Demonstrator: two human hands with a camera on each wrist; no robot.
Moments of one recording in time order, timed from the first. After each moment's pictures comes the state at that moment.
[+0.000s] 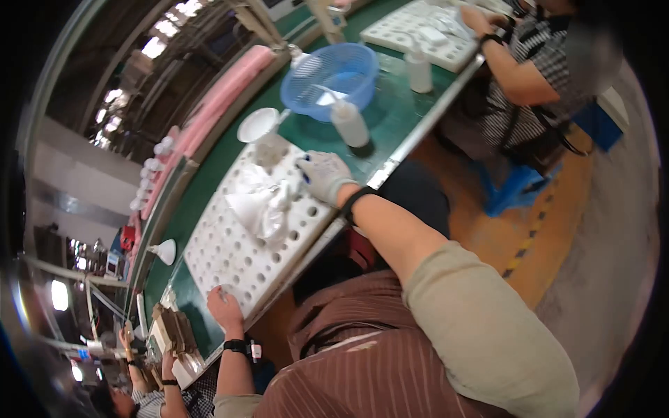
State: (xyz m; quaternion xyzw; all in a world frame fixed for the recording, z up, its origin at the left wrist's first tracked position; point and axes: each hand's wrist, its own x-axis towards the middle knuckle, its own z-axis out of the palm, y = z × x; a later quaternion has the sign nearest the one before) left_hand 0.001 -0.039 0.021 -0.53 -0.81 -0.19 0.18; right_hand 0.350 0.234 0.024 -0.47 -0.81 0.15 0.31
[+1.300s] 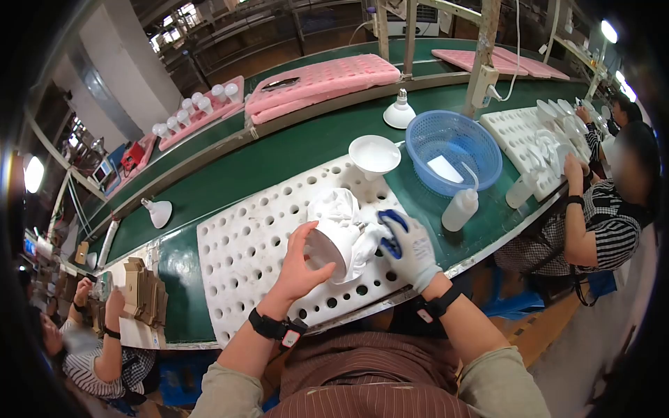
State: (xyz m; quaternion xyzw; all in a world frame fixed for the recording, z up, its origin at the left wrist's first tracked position) left_hand 0.094 0.125 0.065 -0.58 -0.63 -0.41 -0.30; right_hand 0.330 0.224 0.060 -0.38 -0.86 0.13 0.31
